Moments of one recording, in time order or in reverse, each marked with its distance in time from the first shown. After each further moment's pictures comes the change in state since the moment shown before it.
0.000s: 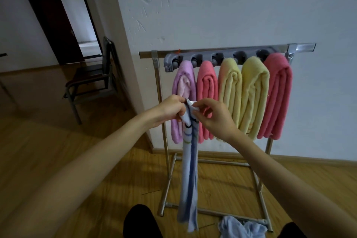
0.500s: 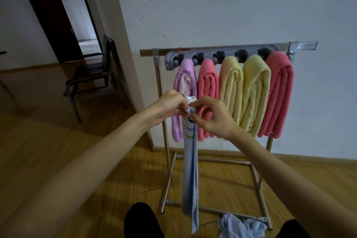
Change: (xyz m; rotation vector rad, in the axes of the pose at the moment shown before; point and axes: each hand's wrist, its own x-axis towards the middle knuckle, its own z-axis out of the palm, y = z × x) left_hand -0.006 0.005 -0.002 -0.241 0.061 0.020; right_hand 0.003 -0.008 0.000 0.045 -0.074 -0.044
